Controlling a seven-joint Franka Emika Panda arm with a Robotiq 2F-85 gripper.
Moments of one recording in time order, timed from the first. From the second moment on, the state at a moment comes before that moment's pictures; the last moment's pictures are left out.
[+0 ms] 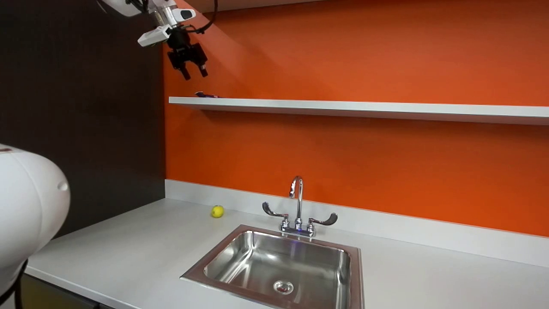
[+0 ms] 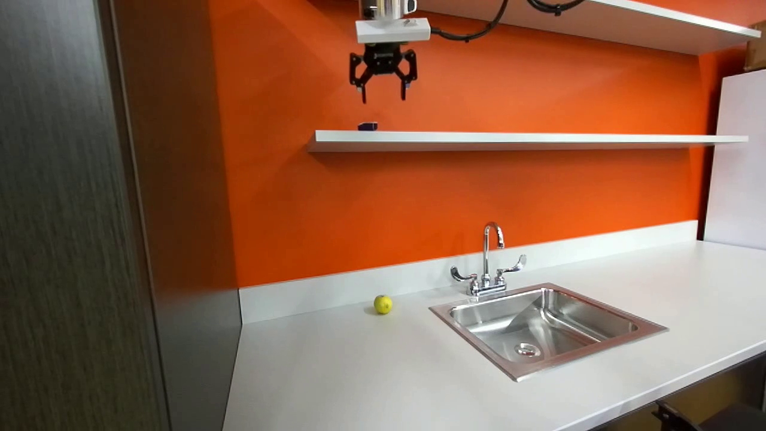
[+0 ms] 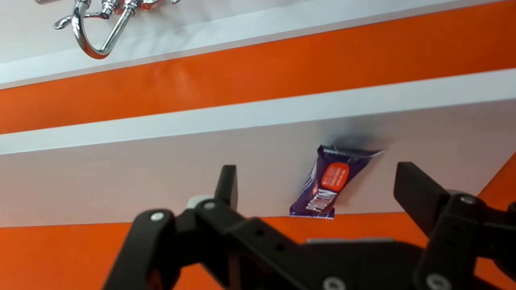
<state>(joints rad) 0.23 0.10 0.16 -1.39 -0.44 1.91 0.63</state>
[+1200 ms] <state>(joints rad) 0.21 -0.32 0.16 -2.21 -0.18 1.99 0.36</state>
